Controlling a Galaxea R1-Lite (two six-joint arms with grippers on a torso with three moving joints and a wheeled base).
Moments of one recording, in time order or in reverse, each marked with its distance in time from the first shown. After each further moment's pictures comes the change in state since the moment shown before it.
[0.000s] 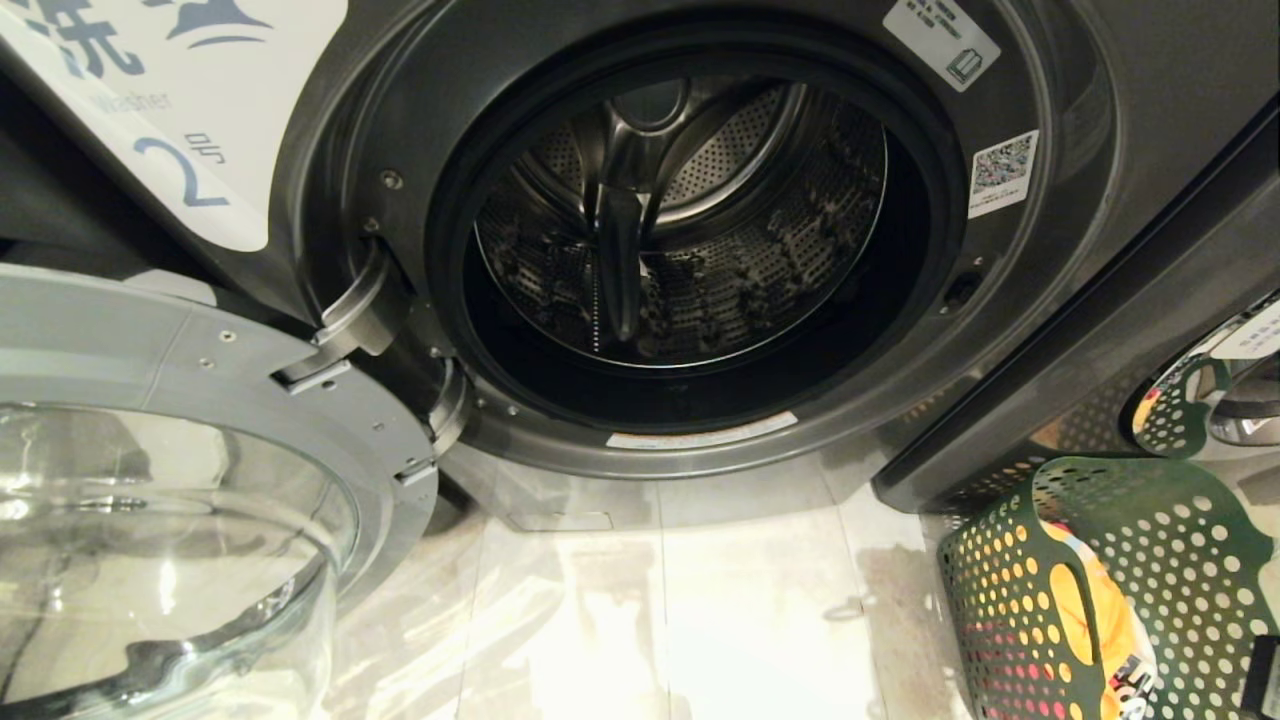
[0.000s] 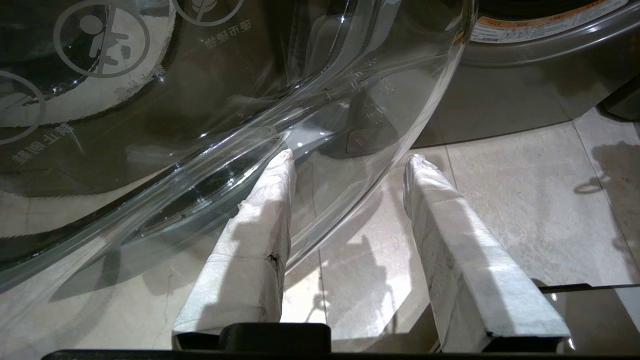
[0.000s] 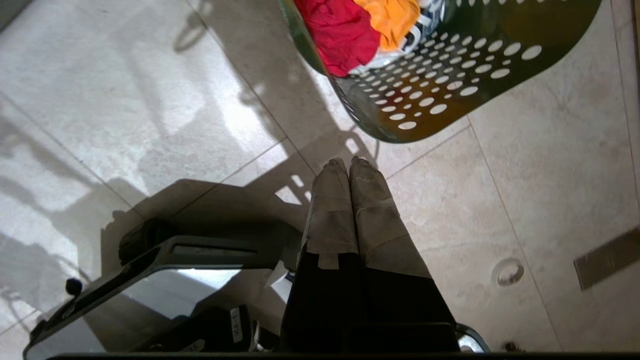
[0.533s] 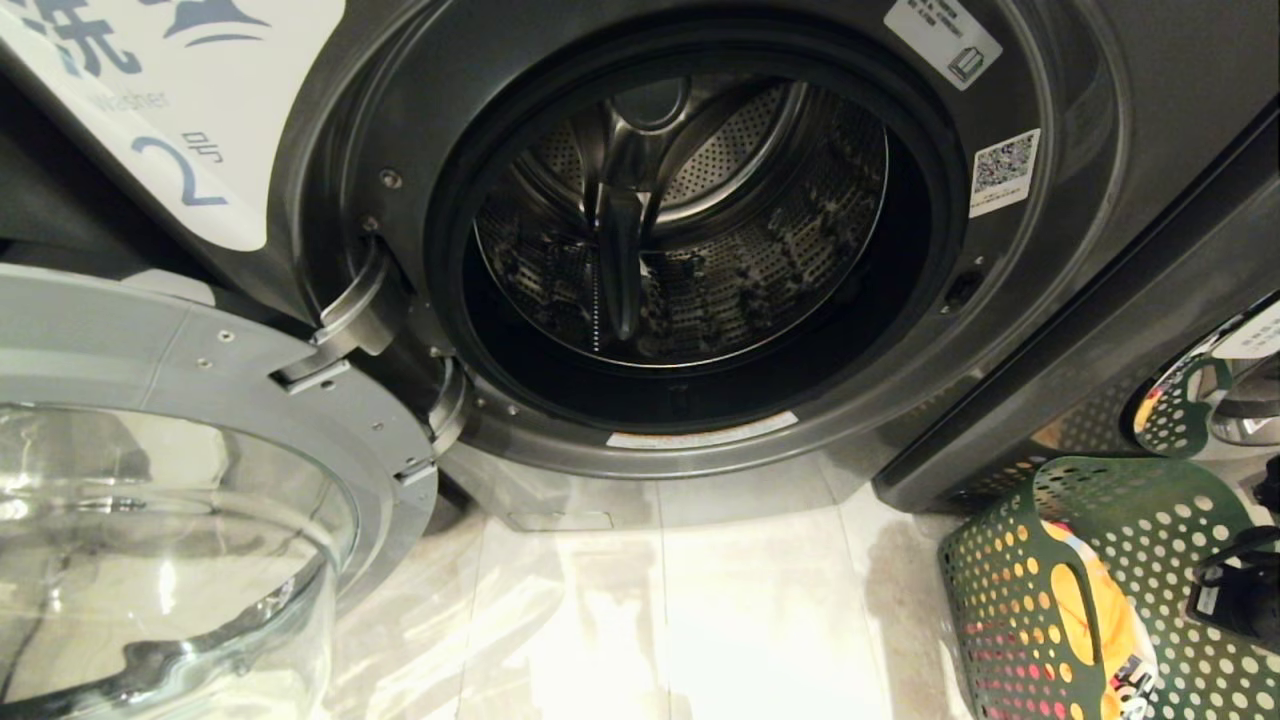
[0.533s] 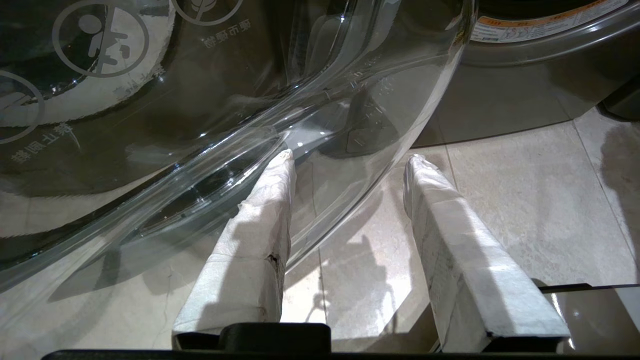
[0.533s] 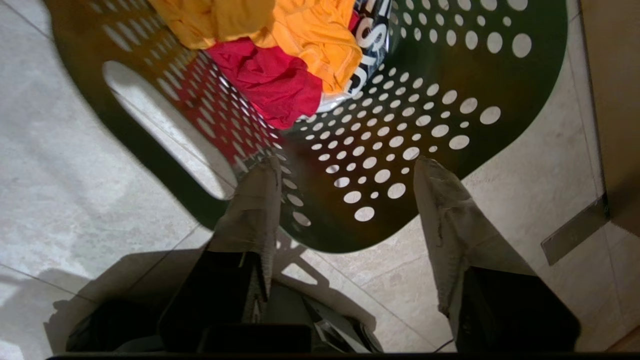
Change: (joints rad) left arm 0.000 0.000 0.000 0.000 0.000 0.000; right arm -0.321 0.546 -0.162 -0.303 0.050 -0.175
